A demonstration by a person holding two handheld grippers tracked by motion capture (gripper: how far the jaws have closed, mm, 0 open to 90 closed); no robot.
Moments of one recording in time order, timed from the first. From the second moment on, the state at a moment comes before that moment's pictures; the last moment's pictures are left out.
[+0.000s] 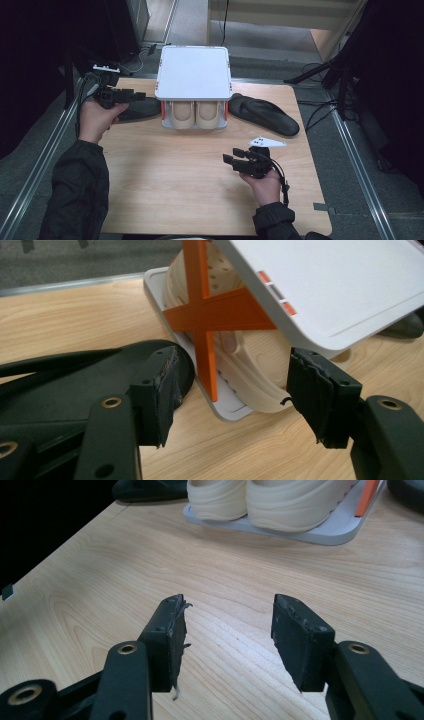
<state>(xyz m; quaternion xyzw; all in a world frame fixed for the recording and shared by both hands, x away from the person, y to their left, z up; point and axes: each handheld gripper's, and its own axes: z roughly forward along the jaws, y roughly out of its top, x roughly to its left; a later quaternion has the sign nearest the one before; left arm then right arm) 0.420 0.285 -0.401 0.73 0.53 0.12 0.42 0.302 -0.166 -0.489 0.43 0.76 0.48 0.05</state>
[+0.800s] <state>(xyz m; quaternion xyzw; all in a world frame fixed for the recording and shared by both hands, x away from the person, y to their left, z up) 0.450 0.289 -0.457 0.73 0.55 0.13 0.37 0.301 -0.162 -0.498 0.43 0.77 0.47 0.04</state>
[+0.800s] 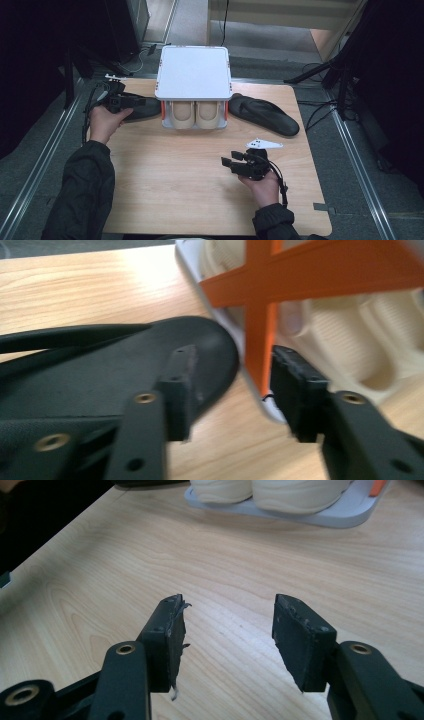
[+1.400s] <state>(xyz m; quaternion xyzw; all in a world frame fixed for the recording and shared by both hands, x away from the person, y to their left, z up) 0.476 0.303 -0.507 0.71 0.61 0.11 0.34 0.290 -0.165 -0.504 0.43 0.77 0.46 0.04</state>
